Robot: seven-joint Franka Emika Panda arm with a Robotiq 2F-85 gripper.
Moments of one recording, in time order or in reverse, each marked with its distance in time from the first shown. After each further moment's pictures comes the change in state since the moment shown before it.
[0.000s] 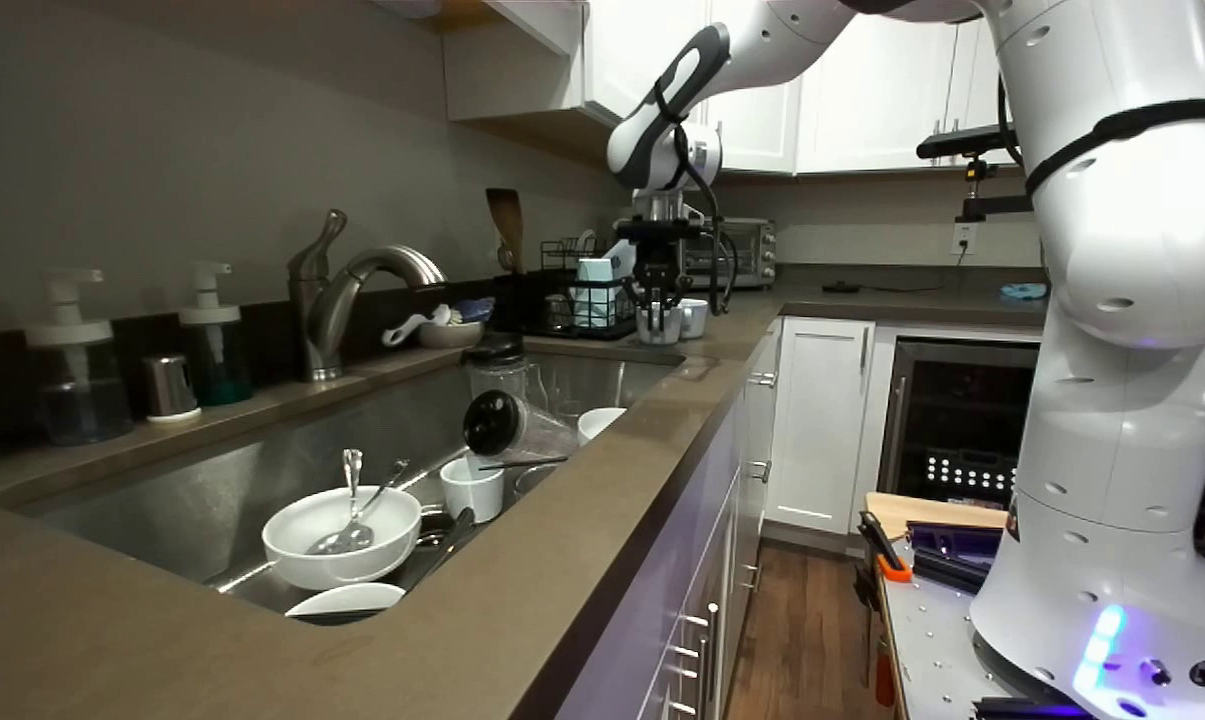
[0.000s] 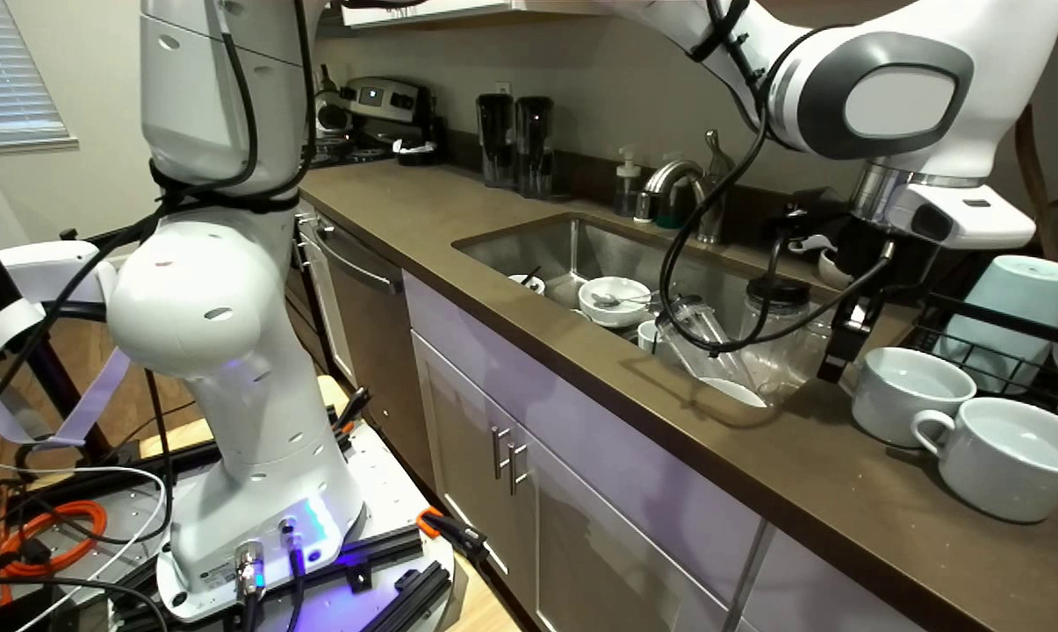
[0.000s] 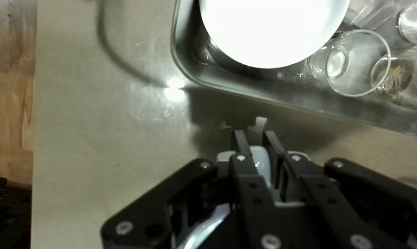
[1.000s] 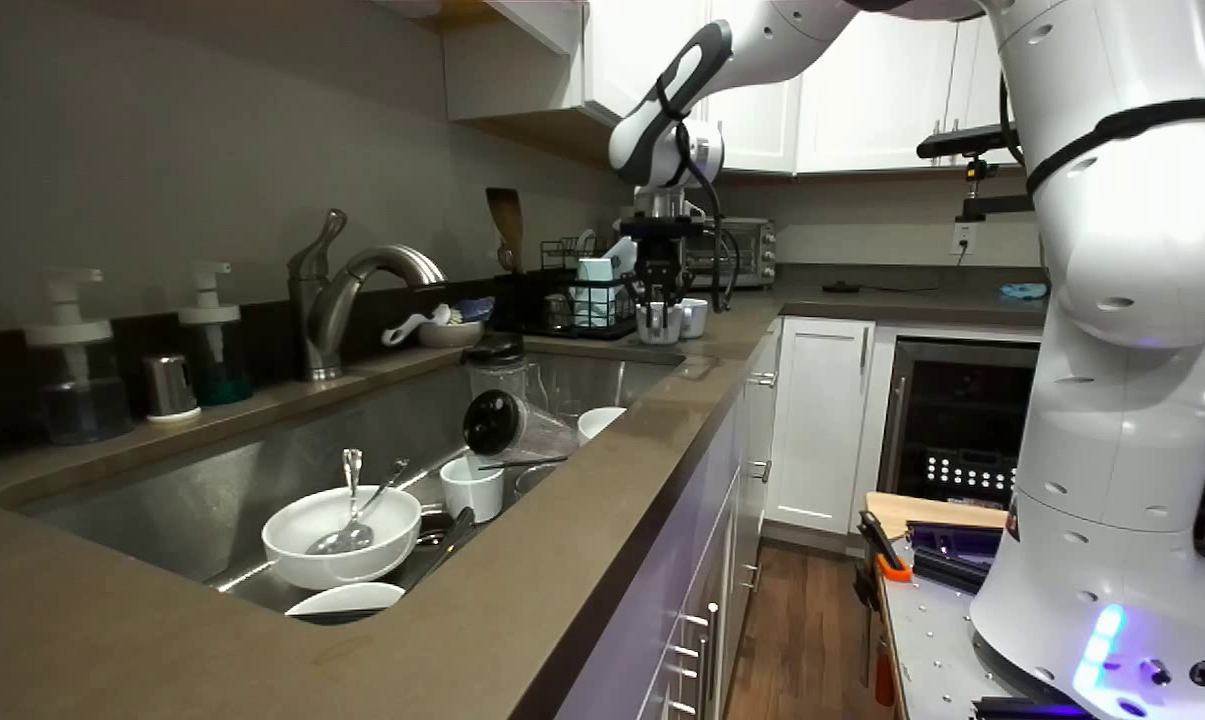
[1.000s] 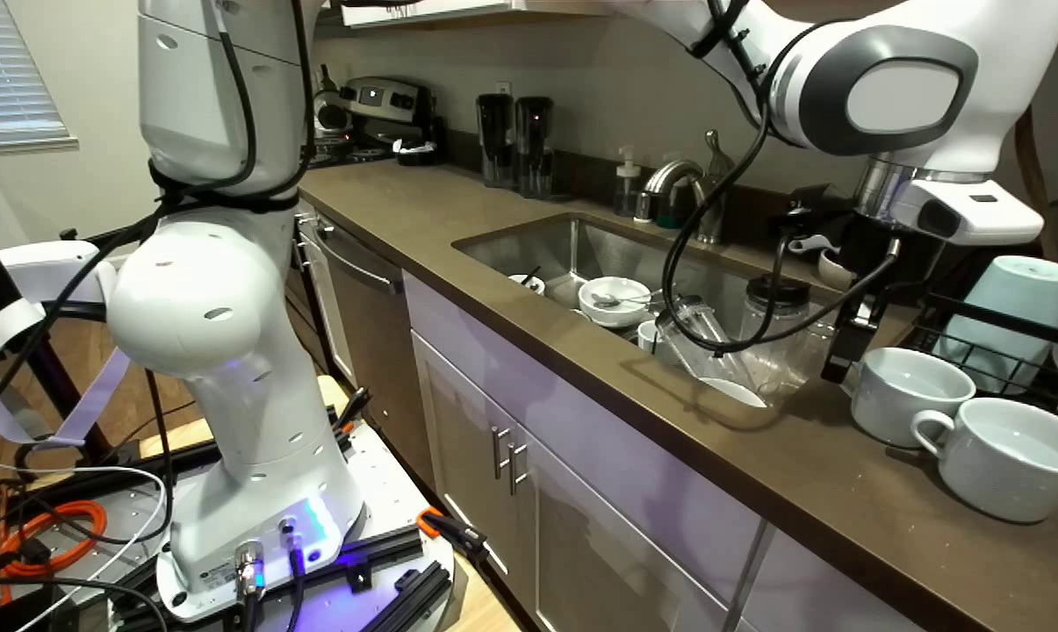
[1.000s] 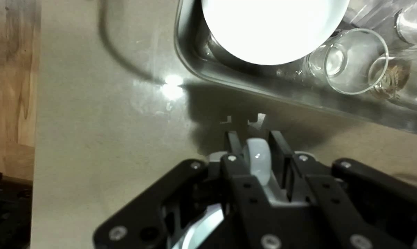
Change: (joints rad) arm 0.000 -0.007 -0.005 0.000 0.000 0.002 -0.023
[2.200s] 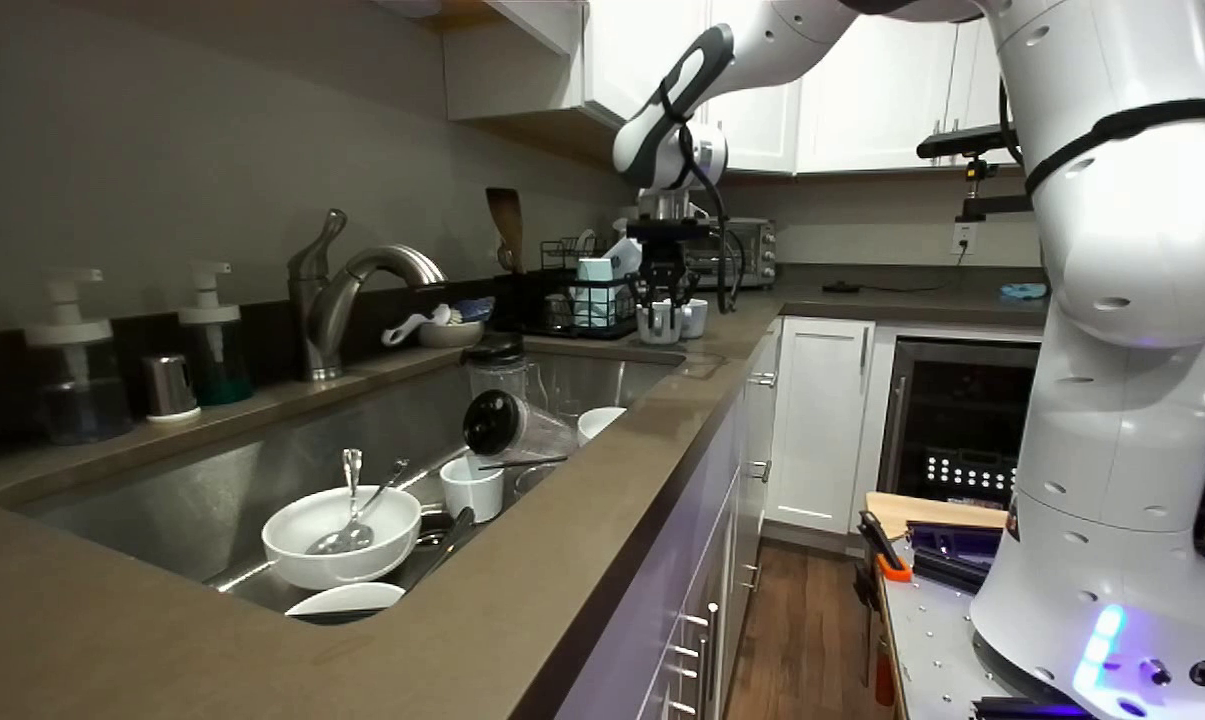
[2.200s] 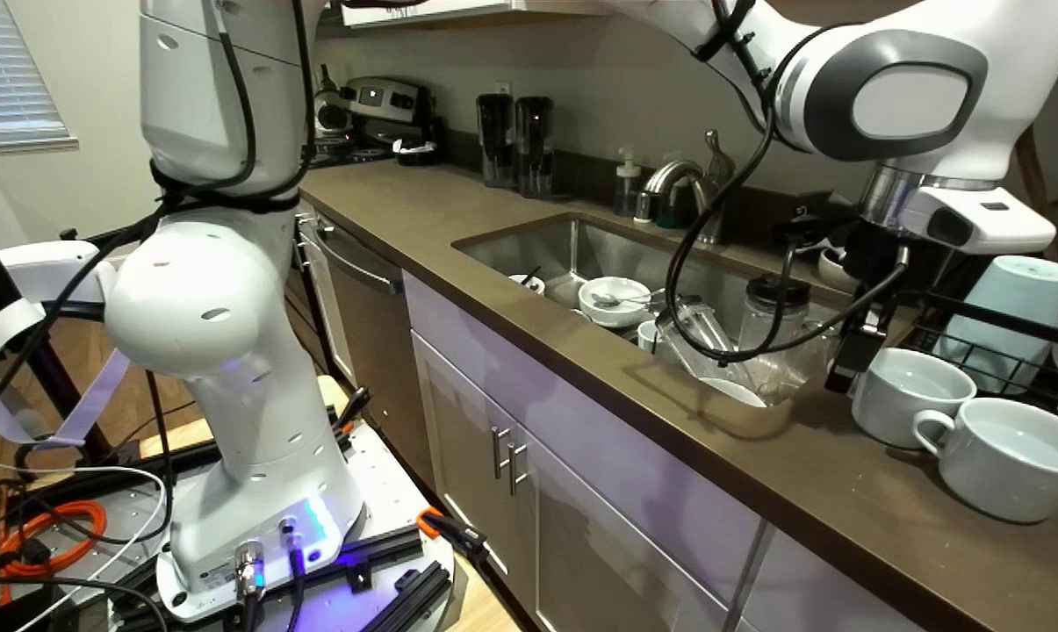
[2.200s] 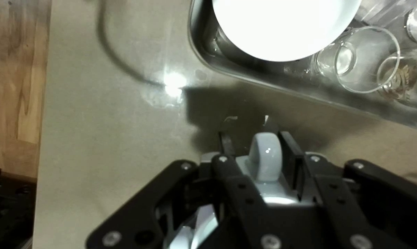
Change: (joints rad) arm -0.013 0.006 -0.003 0.000 0.000 0.000 -0.036
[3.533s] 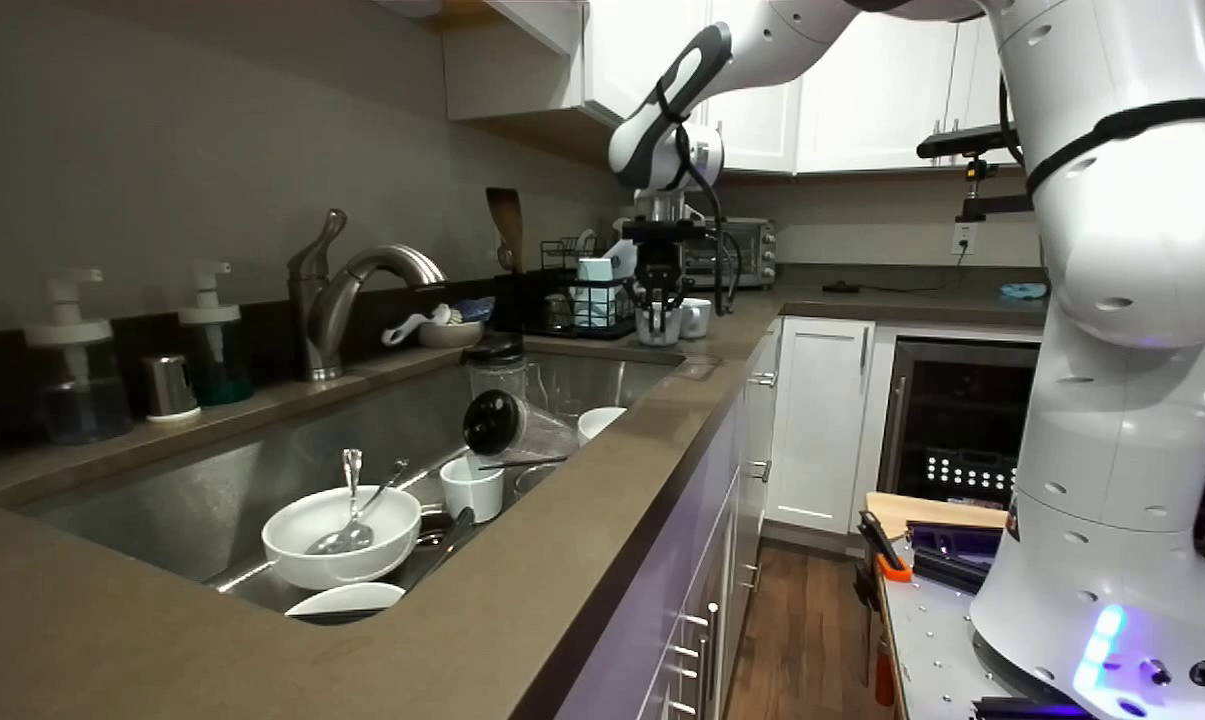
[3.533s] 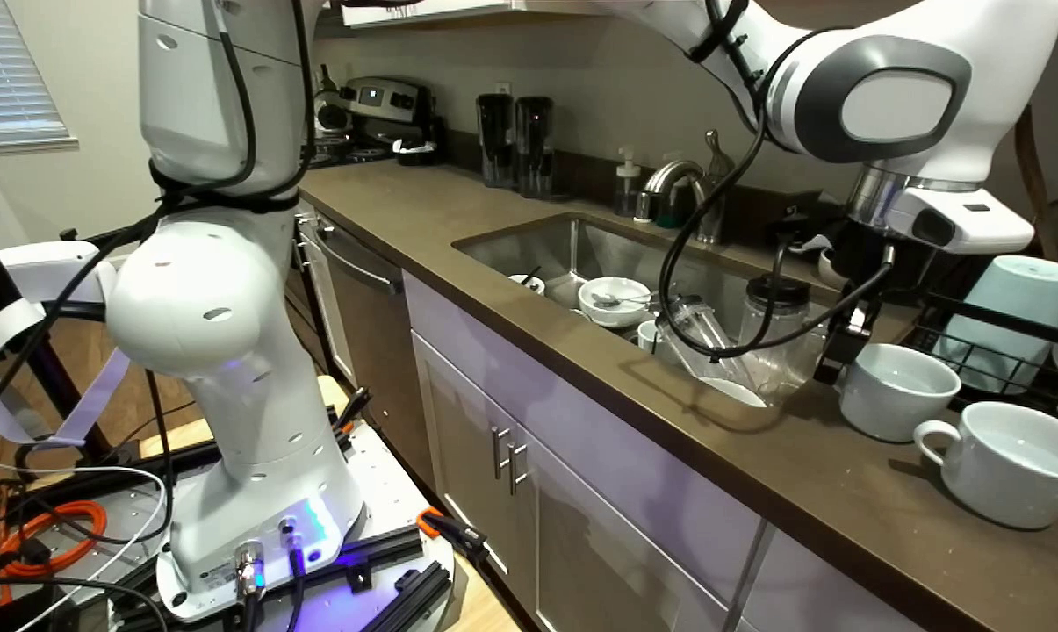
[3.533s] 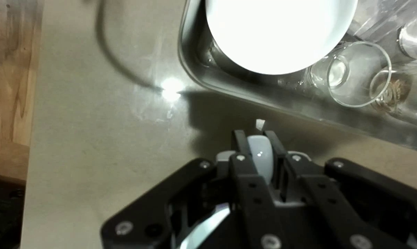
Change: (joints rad) arm 0.010 -0.007 0.011 -0.014 0.006 -0.001 -0.001
